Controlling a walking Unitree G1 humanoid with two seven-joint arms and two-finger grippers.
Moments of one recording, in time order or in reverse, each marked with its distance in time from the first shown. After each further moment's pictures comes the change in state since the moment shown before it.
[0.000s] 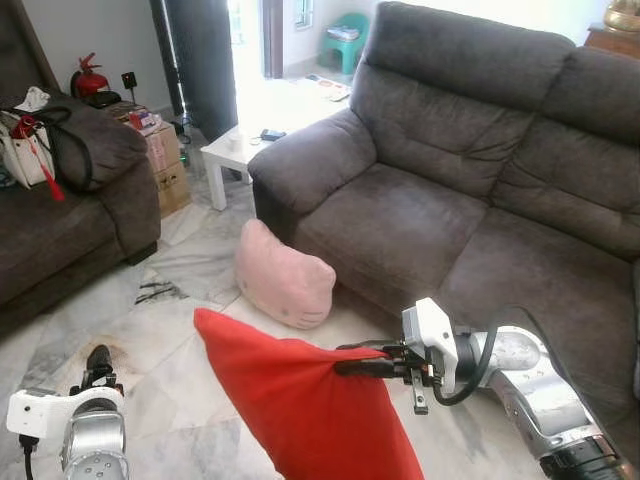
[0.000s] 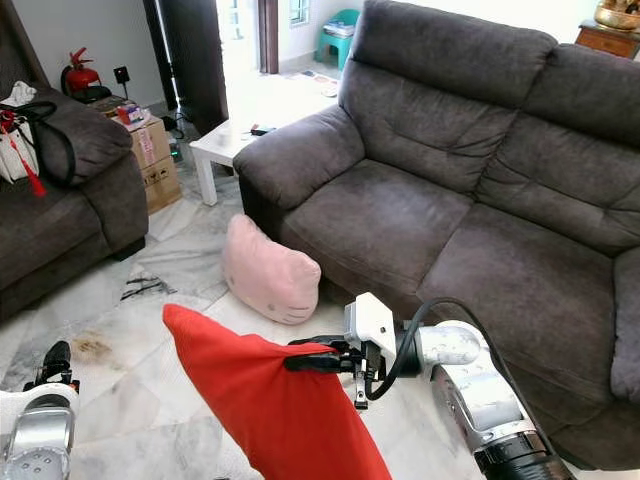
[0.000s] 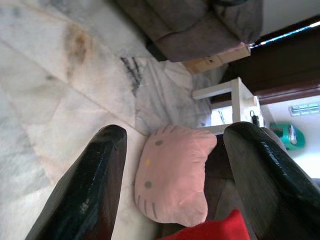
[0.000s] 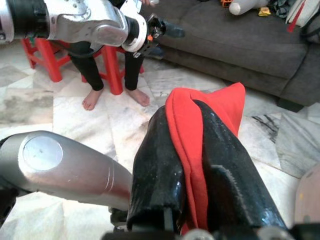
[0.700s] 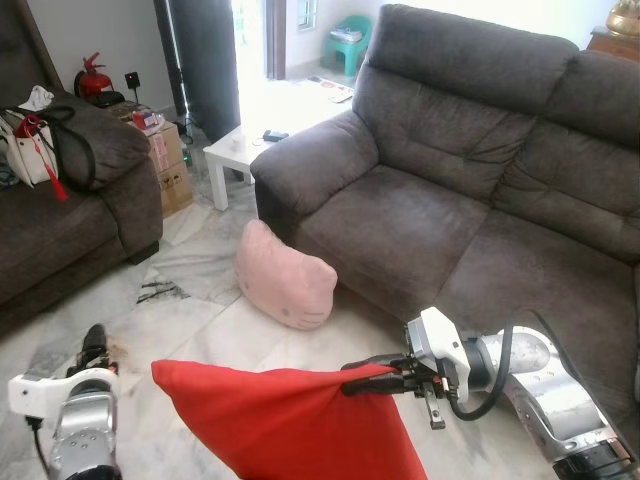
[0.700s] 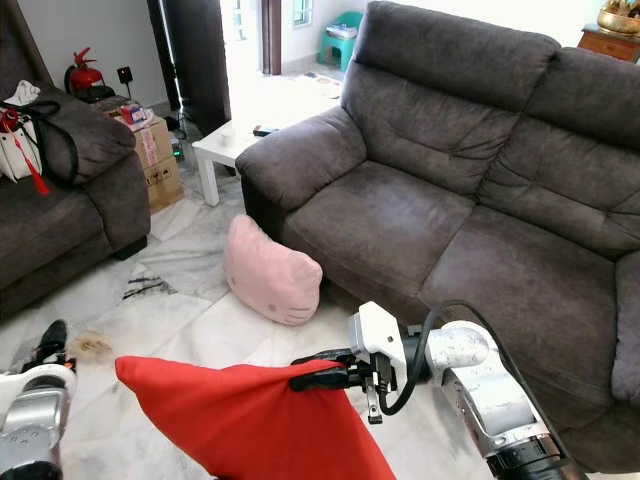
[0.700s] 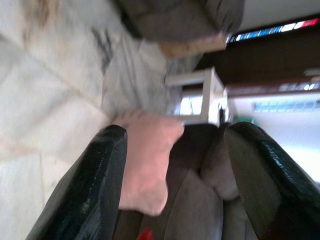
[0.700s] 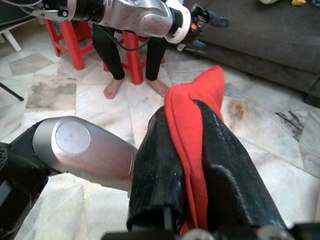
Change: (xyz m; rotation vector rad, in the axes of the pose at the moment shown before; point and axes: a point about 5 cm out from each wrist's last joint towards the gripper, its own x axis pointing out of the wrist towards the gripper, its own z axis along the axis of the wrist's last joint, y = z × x) left arm 0.028 -0.010 -0.013 -0.159 0.094 -0.060; right arm -0.006 0.009 0.001 0.018 0.033 0.096
